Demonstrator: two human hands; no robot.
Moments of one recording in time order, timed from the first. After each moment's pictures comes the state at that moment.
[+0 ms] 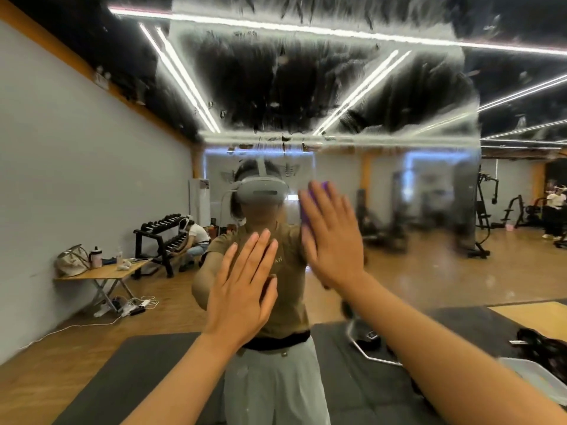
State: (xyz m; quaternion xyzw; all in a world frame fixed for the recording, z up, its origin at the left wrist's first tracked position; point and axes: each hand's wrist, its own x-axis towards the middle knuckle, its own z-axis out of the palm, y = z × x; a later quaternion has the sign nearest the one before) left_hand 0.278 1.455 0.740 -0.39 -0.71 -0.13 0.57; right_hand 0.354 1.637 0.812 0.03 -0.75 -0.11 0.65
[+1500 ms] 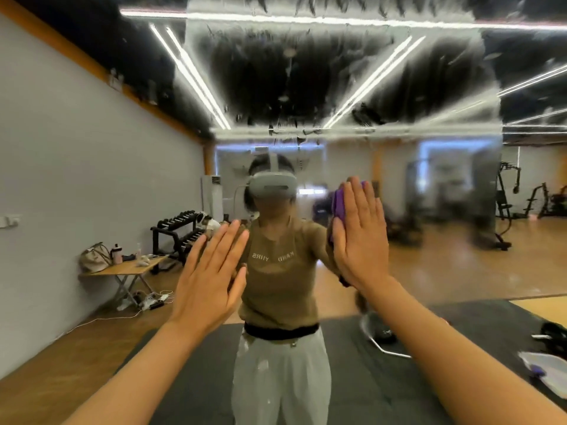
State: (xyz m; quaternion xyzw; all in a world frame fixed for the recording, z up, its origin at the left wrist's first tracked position) left_hand 0.250 1.385 0.764 -0.37 -0.72 -0.09 0.58; right_hand 0.361 1.642 0.810 -0.03 -0.74 -0.03 0.67
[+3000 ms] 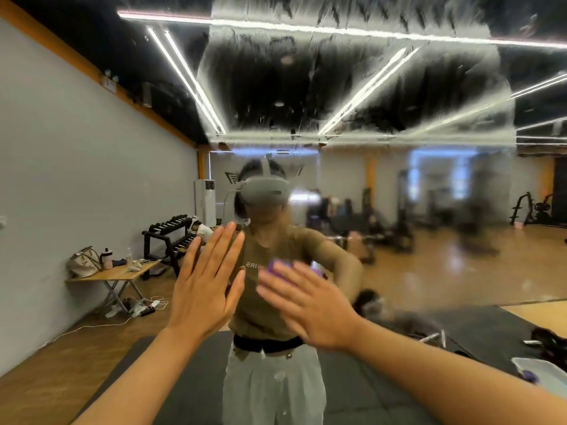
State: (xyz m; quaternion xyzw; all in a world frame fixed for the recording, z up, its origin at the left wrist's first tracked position) left_hand 0.219 1.364 0.762 -0.37 -0.69 -0.11 0.61; right_hand 0.334 1.582 0.749 0.23 -0.80 -0.30 0.47
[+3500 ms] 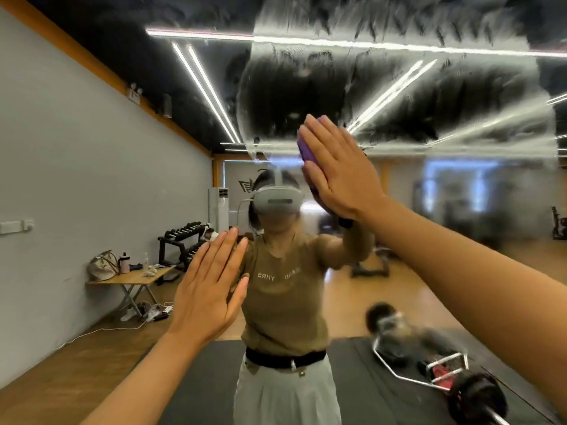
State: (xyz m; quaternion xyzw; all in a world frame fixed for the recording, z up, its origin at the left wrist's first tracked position) left_hand 0.203 1.321 0.768 -0.37 -0.70 -0.11 0.60; right_hand 0.318 1.558 0.946 0.11 -0.78 -0.17 0.59
